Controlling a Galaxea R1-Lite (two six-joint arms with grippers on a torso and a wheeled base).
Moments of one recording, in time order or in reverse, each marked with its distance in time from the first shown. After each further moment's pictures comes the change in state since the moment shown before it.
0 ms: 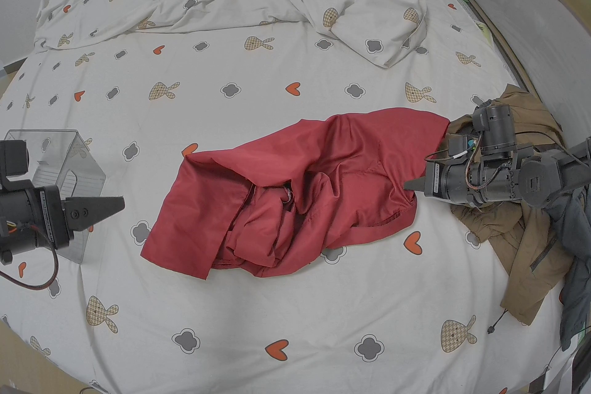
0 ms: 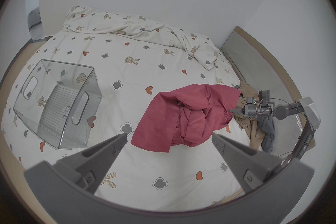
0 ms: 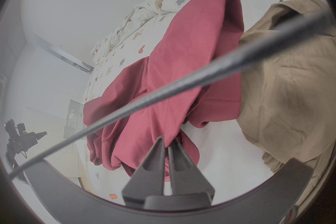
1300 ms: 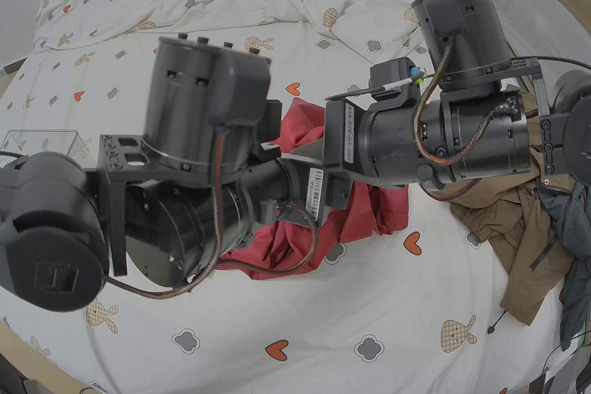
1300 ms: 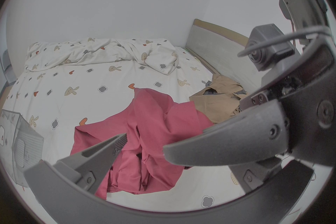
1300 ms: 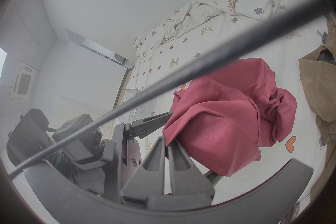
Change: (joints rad) left arm -0.591 0.578 -0.302 -0.396 0.441 0.077; right arm 0.579 -0.135 -0.414 0.419 -0.216 0.250
